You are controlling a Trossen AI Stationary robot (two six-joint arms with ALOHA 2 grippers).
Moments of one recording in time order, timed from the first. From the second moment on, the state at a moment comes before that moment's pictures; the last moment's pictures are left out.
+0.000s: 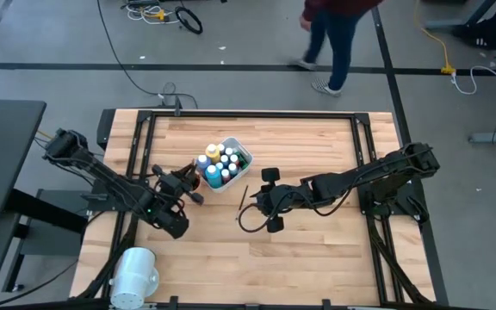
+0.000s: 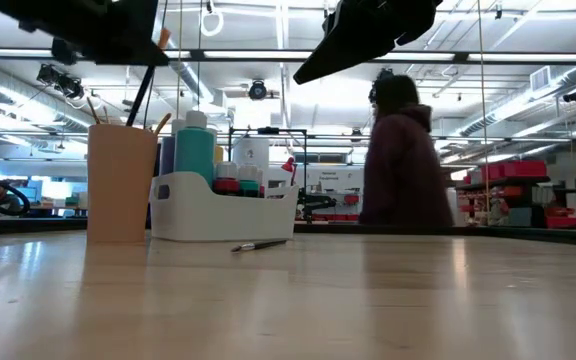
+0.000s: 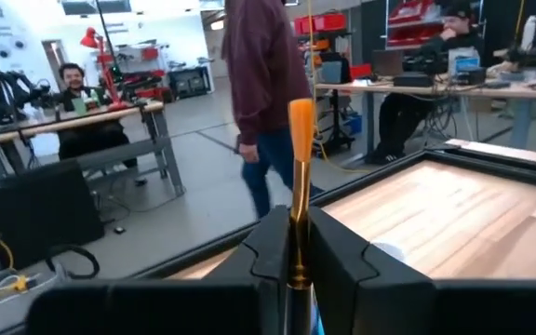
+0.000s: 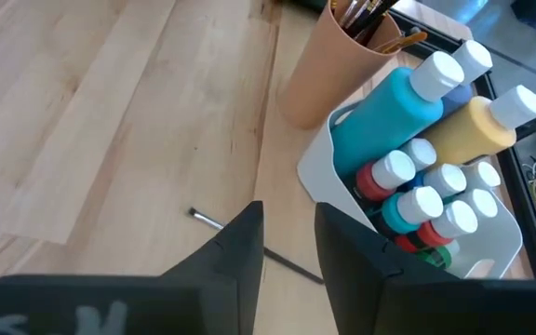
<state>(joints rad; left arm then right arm) -0.56 1.26 0.72 -0.55 -1.57 -1.04 0.24 1.62 1.15 -0.21 0.32 -0.19</state>
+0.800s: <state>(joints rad) -0.50 1.26 0.68 -0.51 -1.34 -1.04 0.24 1.62 1.15 -0.20 0.32 -0.19</state>
